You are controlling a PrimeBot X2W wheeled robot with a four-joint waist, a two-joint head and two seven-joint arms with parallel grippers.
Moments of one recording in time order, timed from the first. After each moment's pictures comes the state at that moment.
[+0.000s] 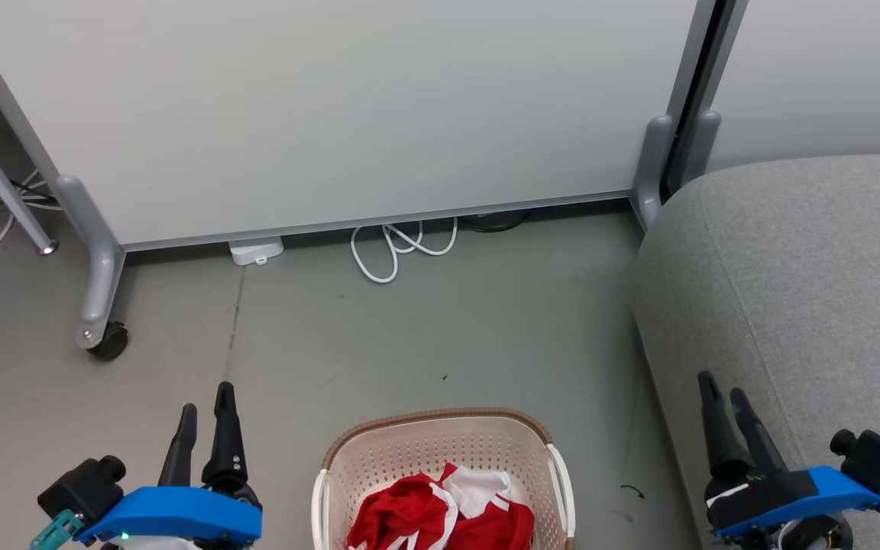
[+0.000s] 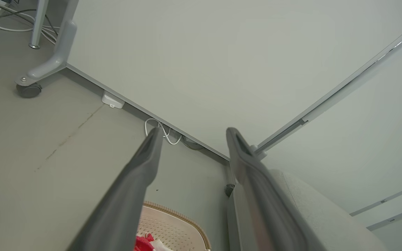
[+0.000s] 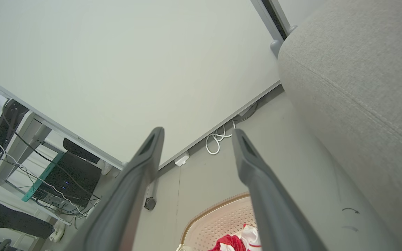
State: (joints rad) left arm -0.03 0.05 -0.03 0.27 -0.76 -0.10 -0.10; right arm -0.07 -0.04 -0.01 0.30 0.75 0.13 -0.09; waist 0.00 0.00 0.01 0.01
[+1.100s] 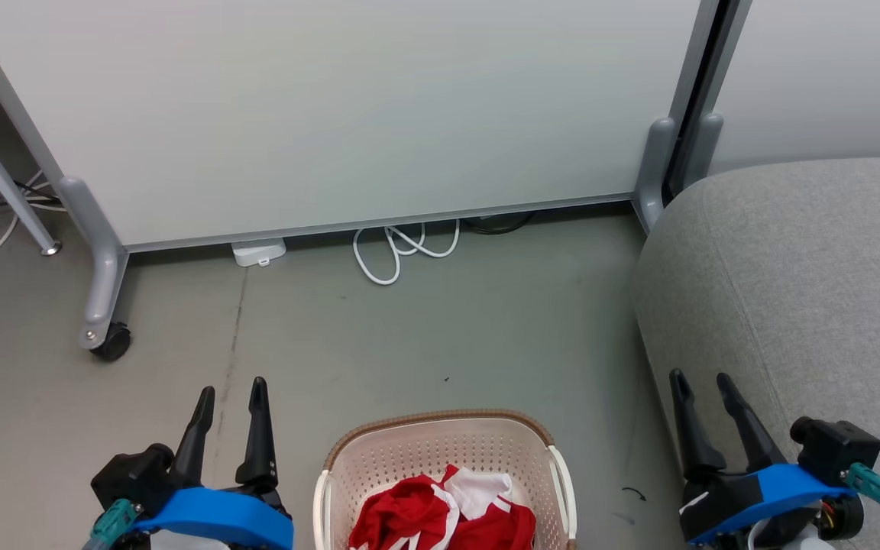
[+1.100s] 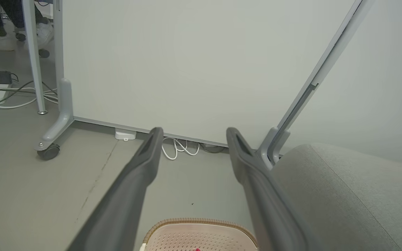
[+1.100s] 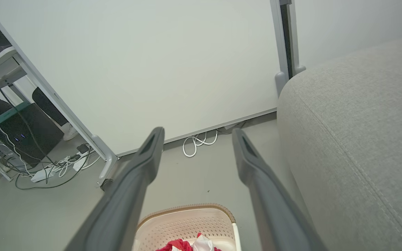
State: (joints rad) left arm -0.04 0.05 -0.08 0.29 -0.40 -0.11 -0.18; right arm -0.09 -0.04 0.02 0.32 0.40 0.13 -0.17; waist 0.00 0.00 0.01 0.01
